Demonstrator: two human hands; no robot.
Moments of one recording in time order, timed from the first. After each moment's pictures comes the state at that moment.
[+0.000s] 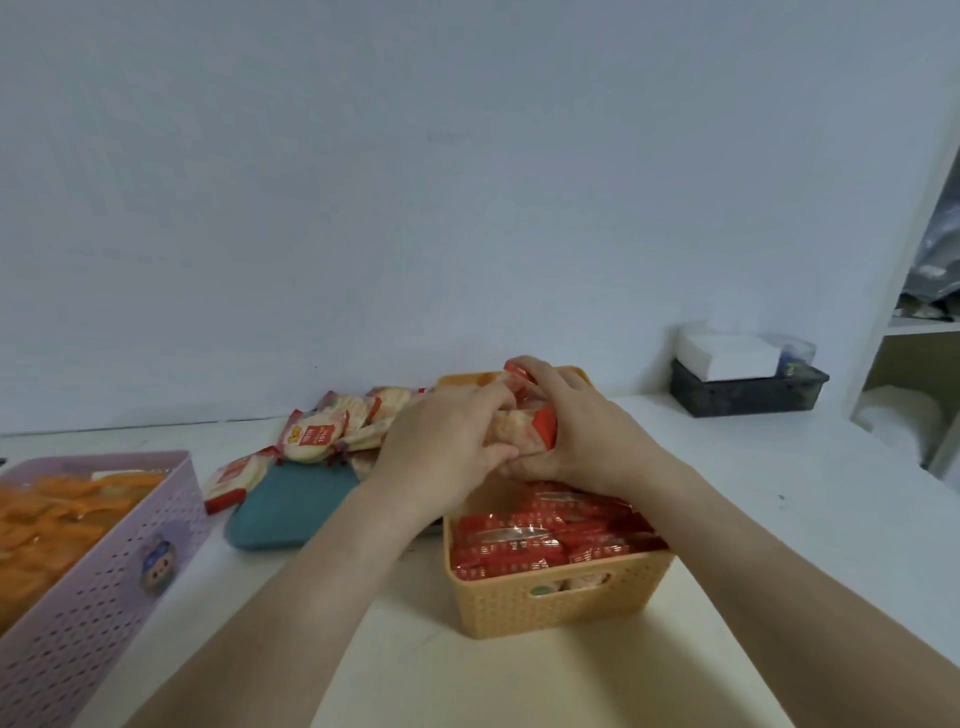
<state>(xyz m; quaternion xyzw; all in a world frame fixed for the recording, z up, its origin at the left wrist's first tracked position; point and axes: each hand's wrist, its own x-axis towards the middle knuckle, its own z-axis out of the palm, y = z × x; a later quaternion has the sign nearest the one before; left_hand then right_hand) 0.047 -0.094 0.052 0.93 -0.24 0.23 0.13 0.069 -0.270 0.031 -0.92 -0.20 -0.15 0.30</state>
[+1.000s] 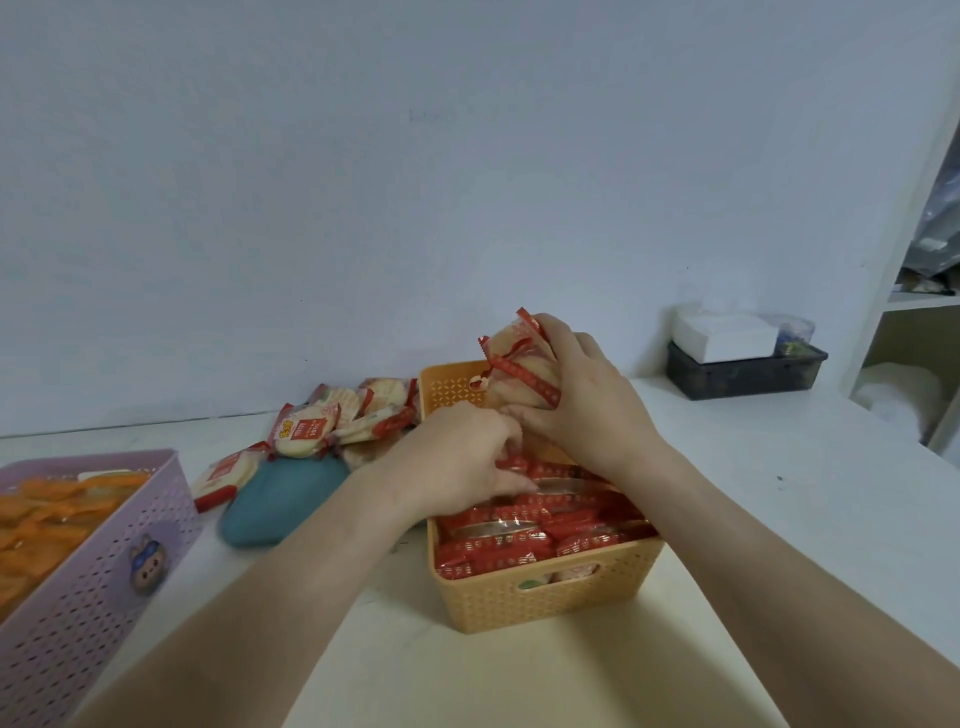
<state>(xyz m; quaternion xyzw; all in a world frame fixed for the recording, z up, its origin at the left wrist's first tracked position) 0.054 -0.108 0.055 0.96 -0.29 -0.01 0.06 0.073 -0.270 0.031 -0.90 -0.13 -0.28 0.31</state>
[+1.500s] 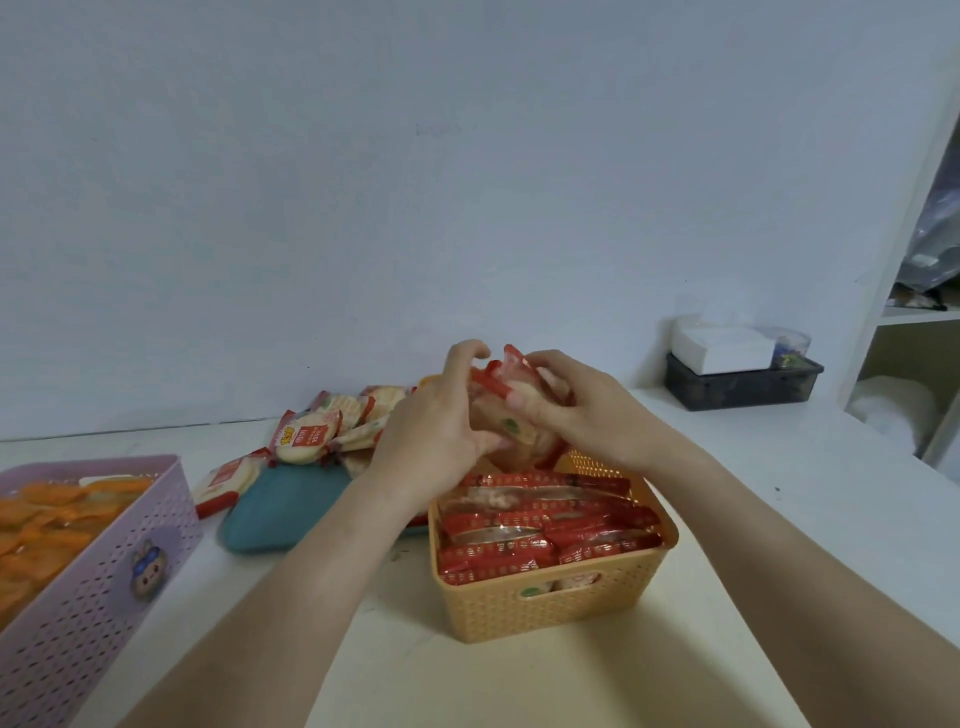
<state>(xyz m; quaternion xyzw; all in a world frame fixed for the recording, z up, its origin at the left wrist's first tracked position) 0.067 -0.097 0.042 0.92 -0.20 0.20 0.26 0.072 -0.280 0.043 -0.87 -0.19 -0.11 0.44</state>
